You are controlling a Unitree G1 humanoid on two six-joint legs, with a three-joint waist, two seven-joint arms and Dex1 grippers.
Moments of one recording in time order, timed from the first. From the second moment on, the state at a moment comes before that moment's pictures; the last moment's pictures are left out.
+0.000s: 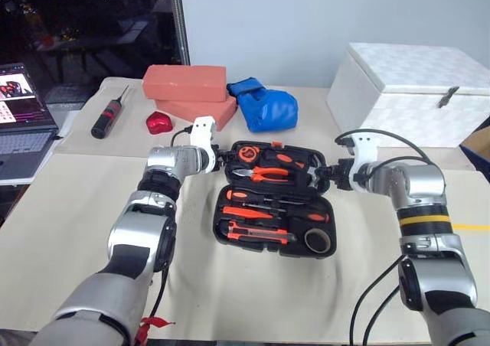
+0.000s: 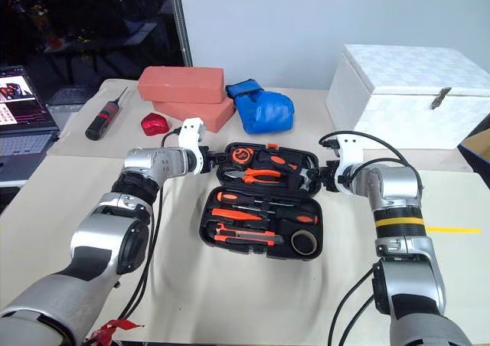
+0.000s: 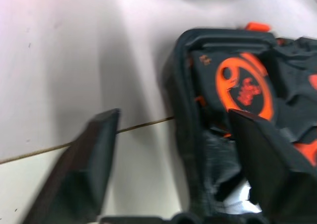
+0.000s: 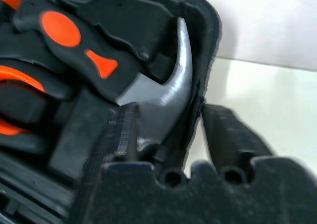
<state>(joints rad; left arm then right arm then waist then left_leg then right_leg) -1.18 0.24 0.05 1.00 -0.31 0.70 -0.41 -0.85 -0.56 -0.05 0.41 0.32 1.03 0.48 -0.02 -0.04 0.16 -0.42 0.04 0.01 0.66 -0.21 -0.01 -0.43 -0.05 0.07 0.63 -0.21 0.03</state>
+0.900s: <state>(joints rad) -0.76 0.39 0.01 0.38 -0.21 0.22 -0.77 -0.64 -0.53 -0.21 0.19 0.34 0.60 0.68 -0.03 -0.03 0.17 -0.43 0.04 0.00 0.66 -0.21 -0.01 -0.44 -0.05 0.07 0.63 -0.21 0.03</state>
